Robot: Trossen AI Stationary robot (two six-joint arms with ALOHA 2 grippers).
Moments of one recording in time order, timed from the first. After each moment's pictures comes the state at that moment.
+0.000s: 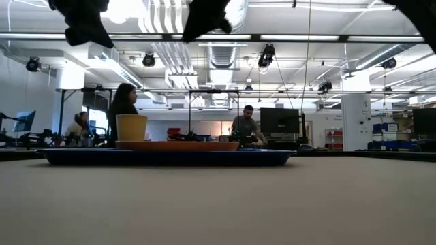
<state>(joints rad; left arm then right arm) 0.80 0.78 1.08 -1.02 0.26 0.02 -0.08 2.07 2.20 -0.93 0.21 0.09</state>
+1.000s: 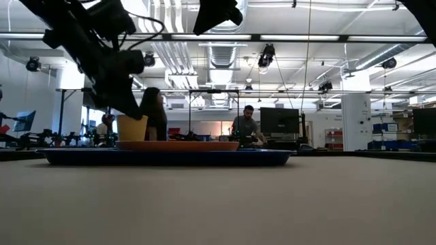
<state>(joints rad) 0.17 1.08 0.56 -0.30 -0.08 -0.40 -0.08 2.00 2.19 -0.98 0.29 0.09</state>
